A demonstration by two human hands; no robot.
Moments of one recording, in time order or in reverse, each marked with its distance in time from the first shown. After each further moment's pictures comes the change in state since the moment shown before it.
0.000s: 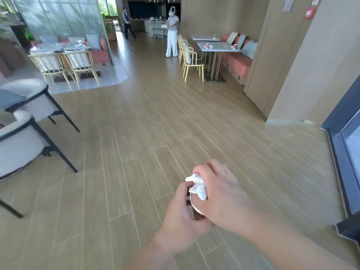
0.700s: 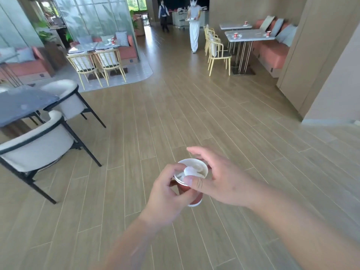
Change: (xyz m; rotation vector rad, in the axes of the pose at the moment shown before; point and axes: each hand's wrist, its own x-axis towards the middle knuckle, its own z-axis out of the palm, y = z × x) left_hand 0.113 0.037 -0.011 0.115 0.299 0.081; right_hand 0.114 0.075 -0.064 0.448 -0.256 -0.171
